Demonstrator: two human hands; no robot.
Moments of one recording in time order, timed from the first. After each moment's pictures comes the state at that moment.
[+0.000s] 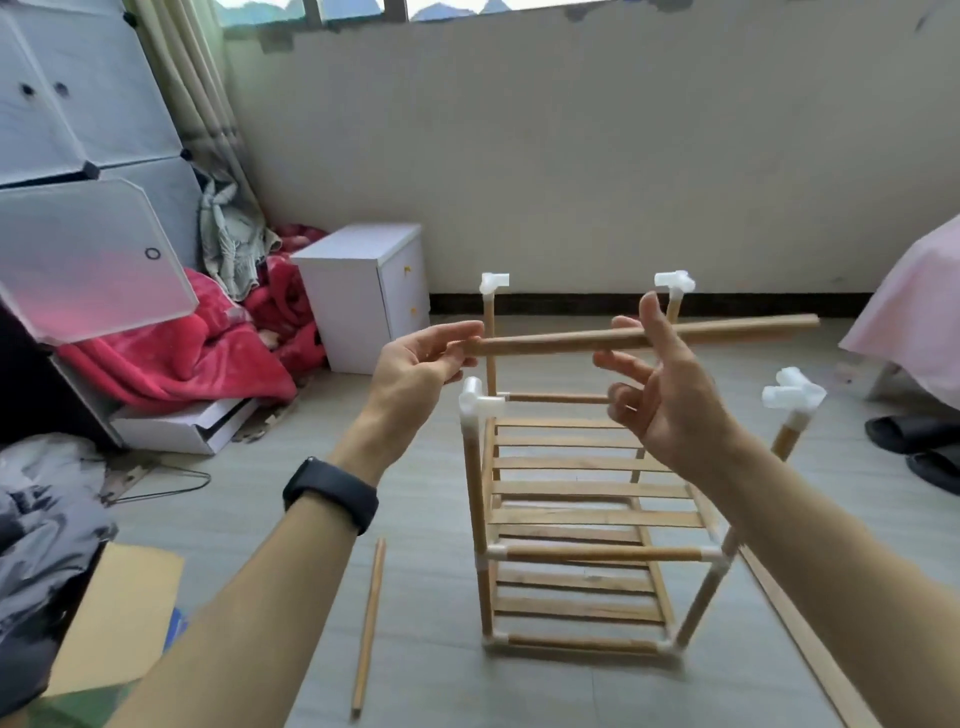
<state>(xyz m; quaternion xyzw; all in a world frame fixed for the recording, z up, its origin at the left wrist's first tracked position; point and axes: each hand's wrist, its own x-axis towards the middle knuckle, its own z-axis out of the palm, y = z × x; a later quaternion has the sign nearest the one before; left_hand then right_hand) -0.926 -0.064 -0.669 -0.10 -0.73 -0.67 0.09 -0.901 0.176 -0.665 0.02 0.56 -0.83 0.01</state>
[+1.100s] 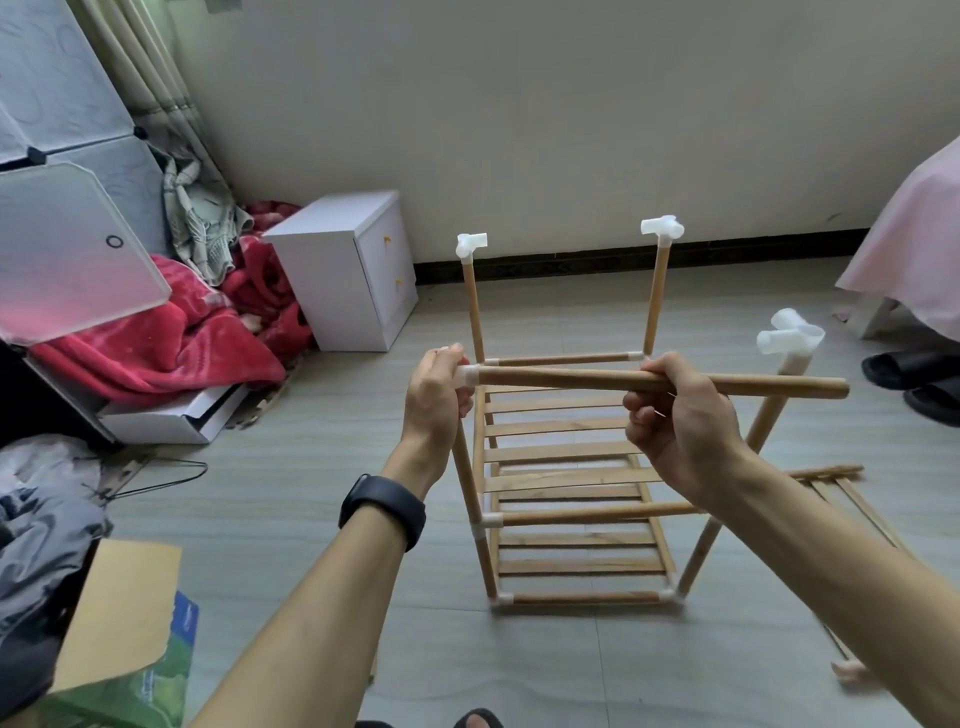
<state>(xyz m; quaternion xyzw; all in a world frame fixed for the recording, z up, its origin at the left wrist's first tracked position) -0.936 -0.020 -0.733 0.01 -0.70 -0.71 0.08 -0.886 0.196 -0.723 0.12 0.48 -0.87 0.00</state>
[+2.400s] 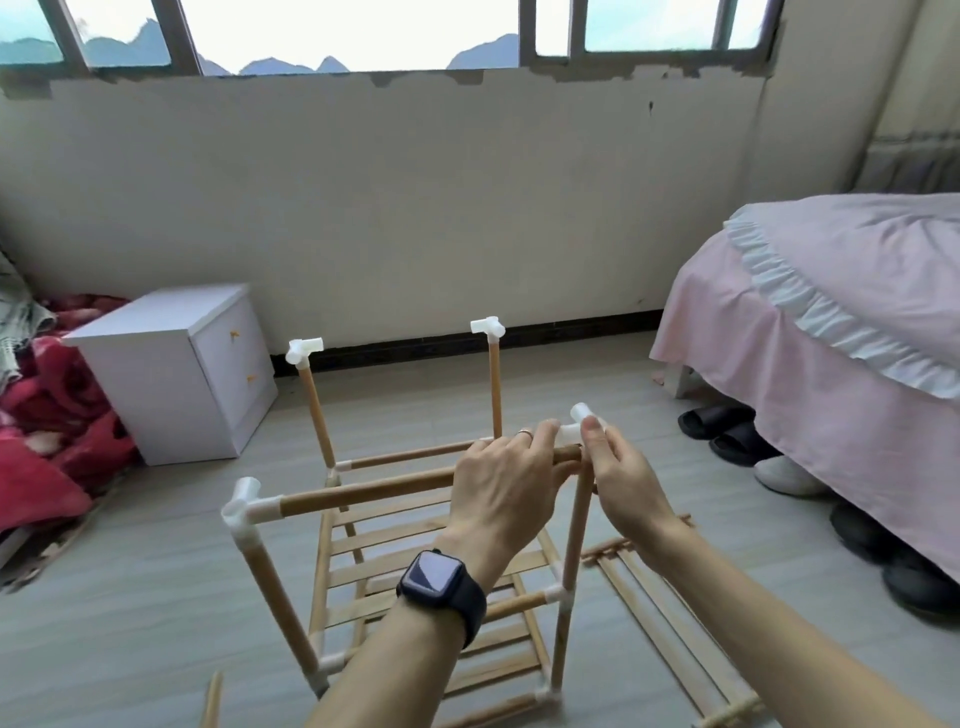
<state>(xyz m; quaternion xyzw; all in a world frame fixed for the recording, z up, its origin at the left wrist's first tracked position) -0.938 0.184 -0.726 -0.35 -0.88 -0.11 0.31 -0.895 0.323 -0.736 0.12 0.77 -0.60 -0.17</state>
